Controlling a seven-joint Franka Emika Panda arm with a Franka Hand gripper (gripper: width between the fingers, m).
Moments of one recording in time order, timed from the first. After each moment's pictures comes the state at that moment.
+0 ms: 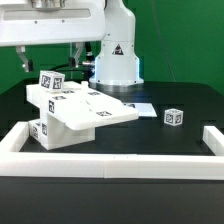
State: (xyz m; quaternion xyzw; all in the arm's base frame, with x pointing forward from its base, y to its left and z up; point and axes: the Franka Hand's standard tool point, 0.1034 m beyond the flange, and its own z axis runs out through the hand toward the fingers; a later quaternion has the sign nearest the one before) arm 0.521 -0.153 0.137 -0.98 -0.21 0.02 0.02
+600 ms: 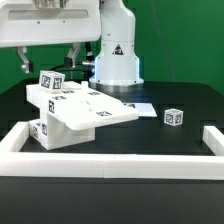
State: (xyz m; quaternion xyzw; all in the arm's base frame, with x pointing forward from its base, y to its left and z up) arm 0.530 -0.155 0.136 -0.95 -0.30 0.02 0.00
